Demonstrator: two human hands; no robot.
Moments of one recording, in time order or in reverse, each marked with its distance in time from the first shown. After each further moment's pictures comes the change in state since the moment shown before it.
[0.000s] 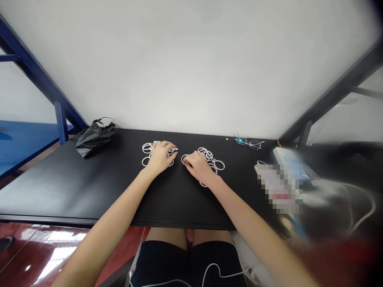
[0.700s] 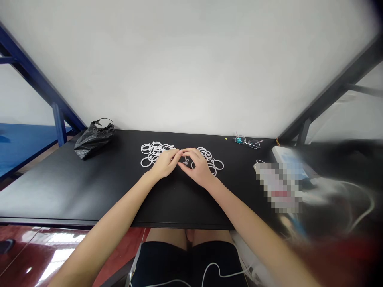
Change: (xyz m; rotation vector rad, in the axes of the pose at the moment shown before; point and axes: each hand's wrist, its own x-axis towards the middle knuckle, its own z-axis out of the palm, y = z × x) left_hand -0.003 0.031 -0.009 -0.382 -0.137 0.074; right_hand -0.003 -0.015 -0.001 0.307 0.394 -0.002
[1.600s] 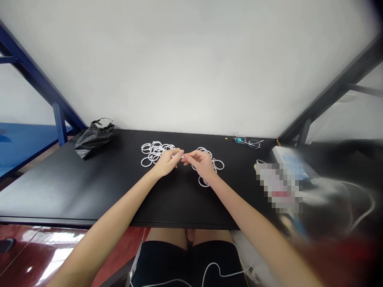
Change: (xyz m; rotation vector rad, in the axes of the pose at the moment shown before) left_hand 0.002 0.004 0.000 -0.388 -0.092 -0.209; right_hand 0.008 -0.005 -0.003 0.758 0.023 0.604
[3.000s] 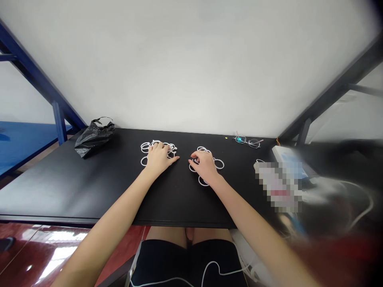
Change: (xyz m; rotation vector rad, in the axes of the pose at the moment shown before) left_hand 0.001 -0.031 -0.014 1.038 0.272 -0.036; right_hand 0.003 0.012 -0.023 -1.105 0.024 -0.194
